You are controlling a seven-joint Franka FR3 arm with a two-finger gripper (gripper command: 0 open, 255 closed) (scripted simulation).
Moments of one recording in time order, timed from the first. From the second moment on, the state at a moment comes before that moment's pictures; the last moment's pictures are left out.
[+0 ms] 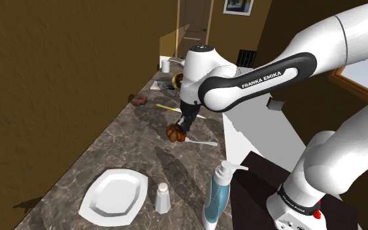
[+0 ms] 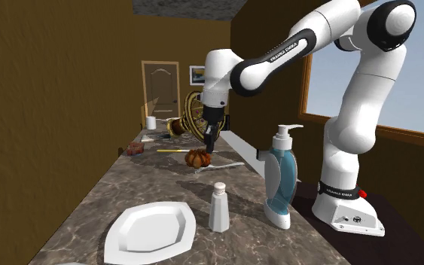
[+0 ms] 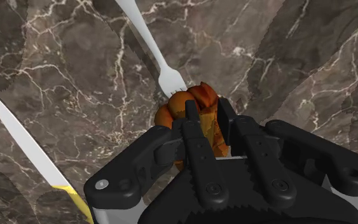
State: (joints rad) arm 0.02 -0.26 0.35 -2.38 -0.01 2.23 0.22
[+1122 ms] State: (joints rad) arm 0.02 -0.32 0.33 -2.26 0.01 2.05 0.19
